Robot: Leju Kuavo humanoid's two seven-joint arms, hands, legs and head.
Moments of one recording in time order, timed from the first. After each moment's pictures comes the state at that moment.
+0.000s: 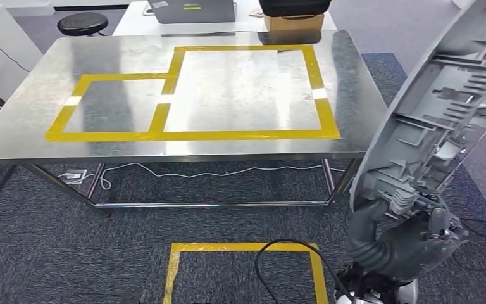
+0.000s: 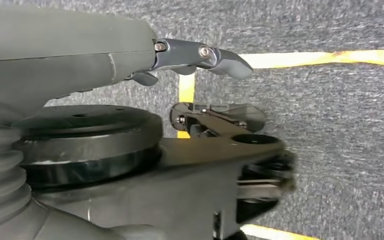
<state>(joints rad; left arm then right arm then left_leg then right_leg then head) -0.08 -0.26 0.86 -0.21 -0.83 0.14 -0.30 0.18 0.21 0.34 -2.01 0.62 -0.68 -0.68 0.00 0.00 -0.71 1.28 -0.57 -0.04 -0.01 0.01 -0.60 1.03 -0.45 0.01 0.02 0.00</state>
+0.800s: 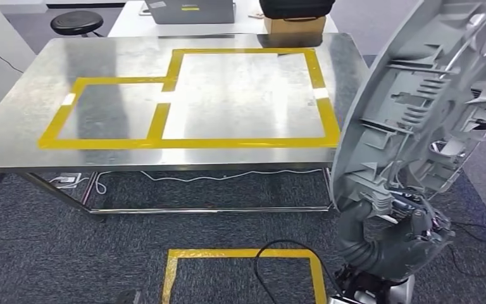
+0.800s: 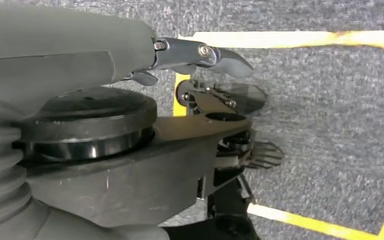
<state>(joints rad) -0.08 -0.26 0.93 -0.21 -0.80 0.04 -0.27 0.18 0.22 0.33 -1.99 0.71 -0.68 -0.69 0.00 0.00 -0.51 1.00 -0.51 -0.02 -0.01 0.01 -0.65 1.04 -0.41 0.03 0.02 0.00</state>
